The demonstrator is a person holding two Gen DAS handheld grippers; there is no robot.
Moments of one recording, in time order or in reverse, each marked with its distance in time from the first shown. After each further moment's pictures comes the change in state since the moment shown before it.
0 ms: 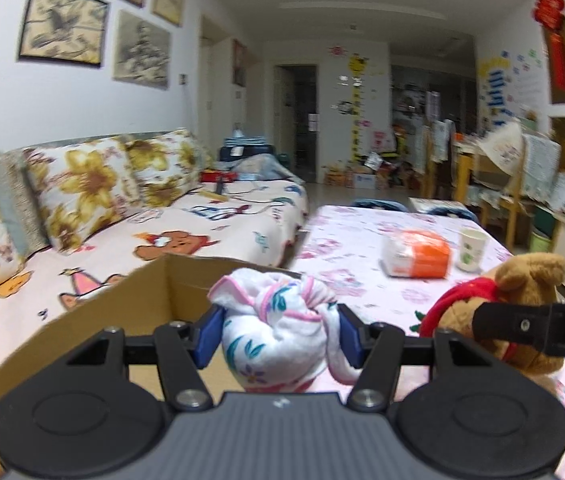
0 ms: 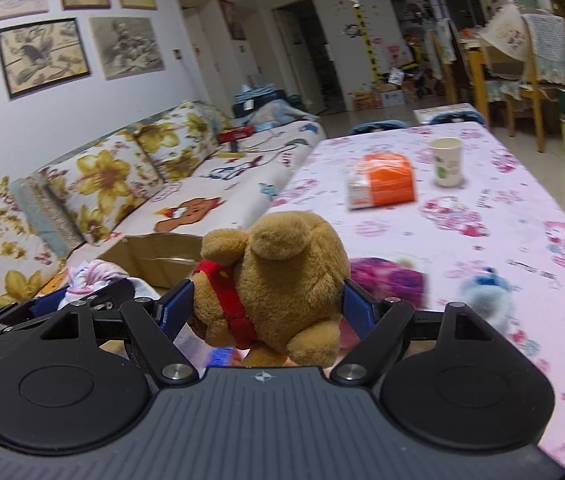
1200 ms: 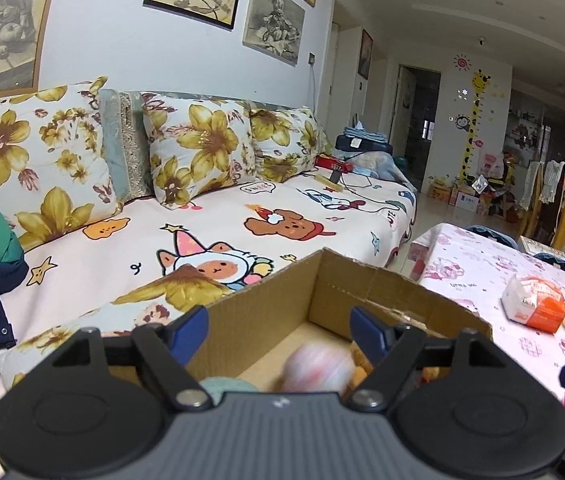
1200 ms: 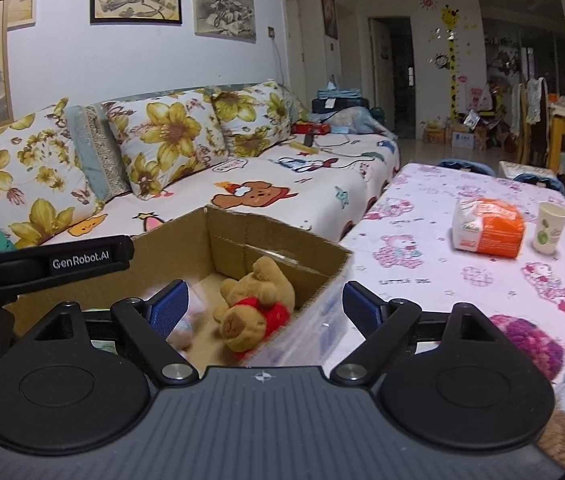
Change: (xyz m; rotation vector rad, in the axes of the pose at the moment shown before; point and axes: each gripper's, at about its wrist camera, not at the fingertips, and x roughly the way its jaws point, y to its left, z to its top) left arm 0.020 0.085 0.005 -0.226 0.047 0.260; right arm 0.032 0.052 0.001 -0.301 0.020 0.094
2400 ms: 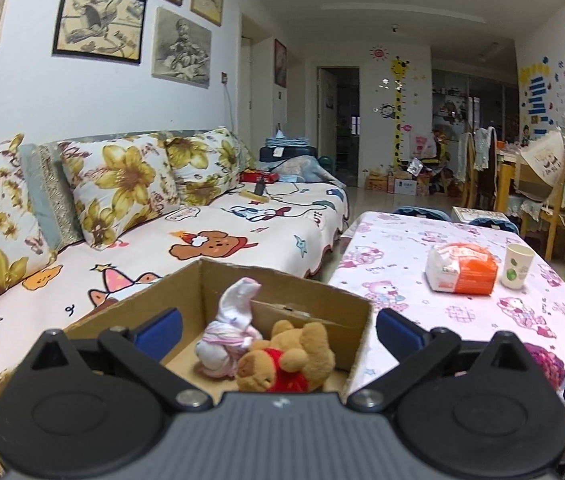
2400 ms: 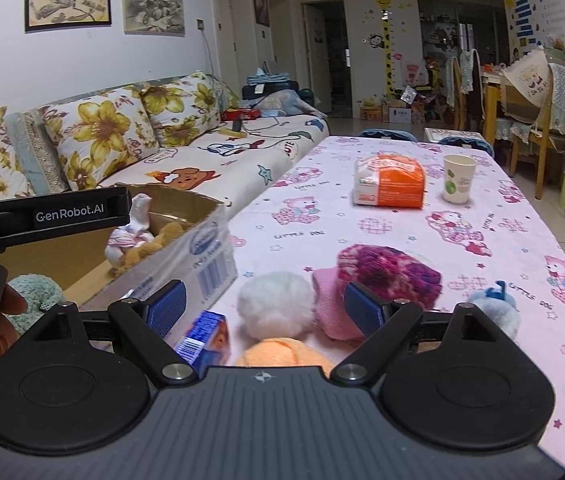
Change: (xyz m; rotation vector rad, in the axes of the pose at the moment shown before) left arm -0.026 -0.079 -0.019 0.200 -0.061 -0.156; right arm -0.027 -0.022 -0.022 0.119 0.039 -0.179
